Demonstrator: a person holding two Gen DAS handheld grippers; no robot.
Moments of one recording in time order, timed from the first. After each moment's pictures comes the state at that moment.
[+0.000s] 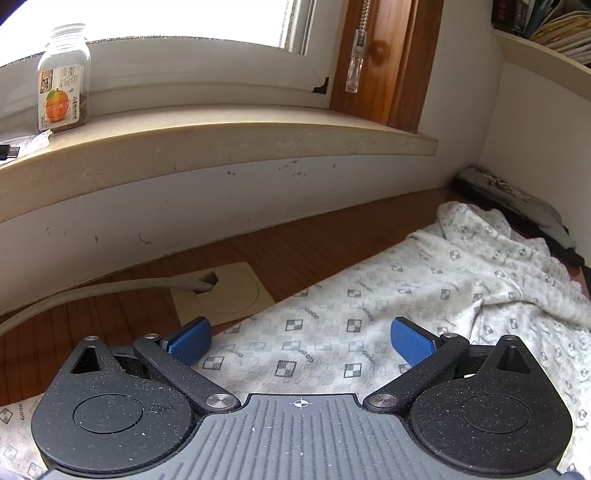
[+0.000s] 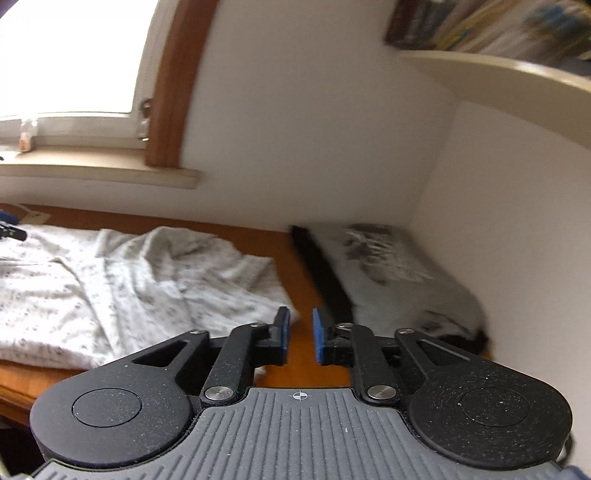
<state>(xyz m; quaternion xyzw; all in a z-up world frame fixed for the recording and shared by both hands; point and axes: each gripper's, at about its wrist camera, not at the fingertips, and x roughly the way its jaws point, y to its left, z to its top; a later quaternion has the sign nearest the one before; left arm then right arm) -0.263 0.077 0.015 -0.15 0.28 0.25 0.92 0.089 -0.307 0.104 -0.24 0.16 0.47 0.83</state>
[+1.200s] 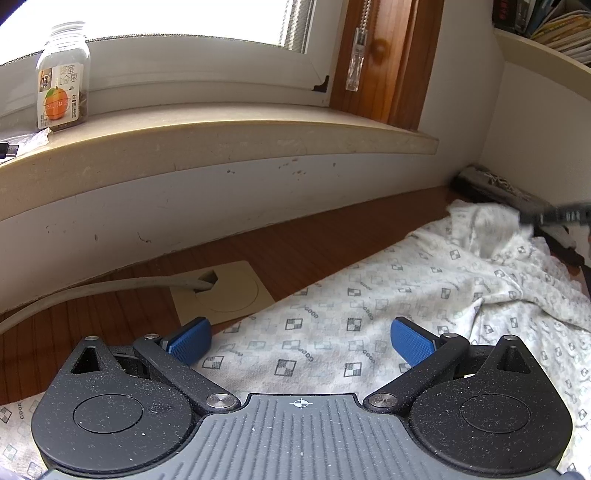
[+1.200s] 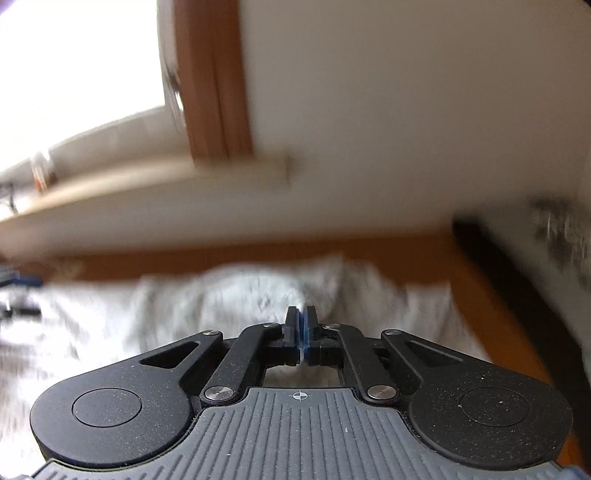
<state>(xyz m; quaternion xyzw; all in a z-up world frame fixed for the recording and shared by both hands) -0.263 0.078 0.016 -0.15 0.28 0.24 0.92 0.140 -0.107 0.017 -0.18 0.29 0.59 0.73</state>
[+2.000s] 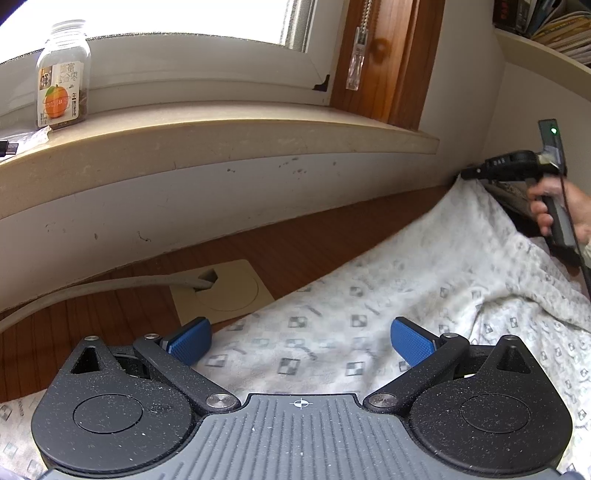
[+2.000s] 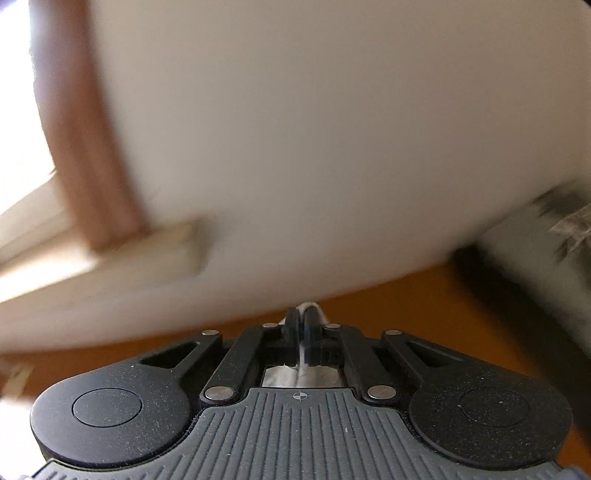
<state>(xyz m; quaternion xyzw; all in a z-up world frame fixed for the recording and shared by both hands) -0.263 0.079 0.018 -0.15 0.28 0.24 0.92 0.203 -0.011 0.010 -0.09 0.29 0.54 0.79</state>
